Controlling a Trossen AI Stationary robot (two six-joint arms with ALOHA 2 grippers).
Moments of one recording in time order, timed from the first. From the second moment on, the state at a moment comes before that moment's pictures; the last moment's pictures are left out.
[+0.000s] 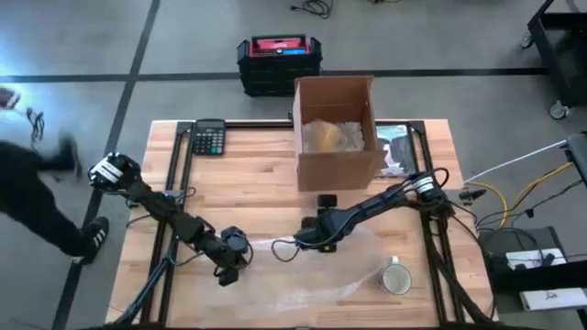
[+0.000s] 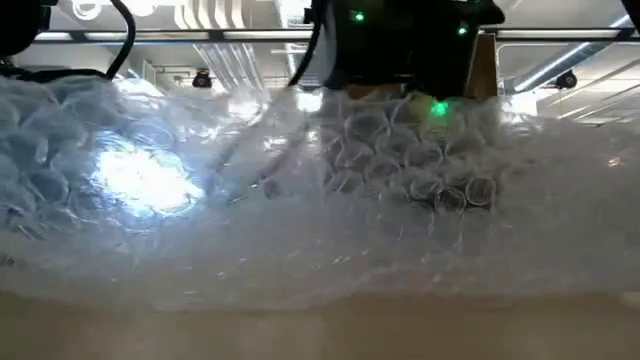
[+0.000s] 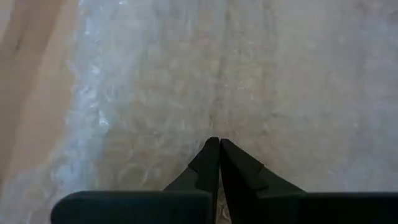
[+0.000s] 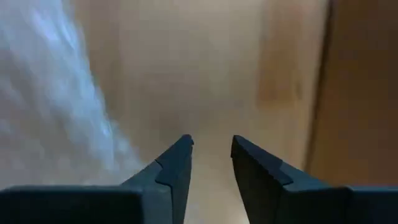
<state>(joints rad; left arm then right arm) -0.62 1.52 0.49 0.03 -0.08 -0.83 0.25 2.14 1.46 -1.05 0.44 0.30</state>
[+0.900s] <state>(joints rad) -0.63 1.27 0.54 -0.03 -0.24 -0.70 0.62 1.67 1.46 -1.10 -0.12 1.05</state>
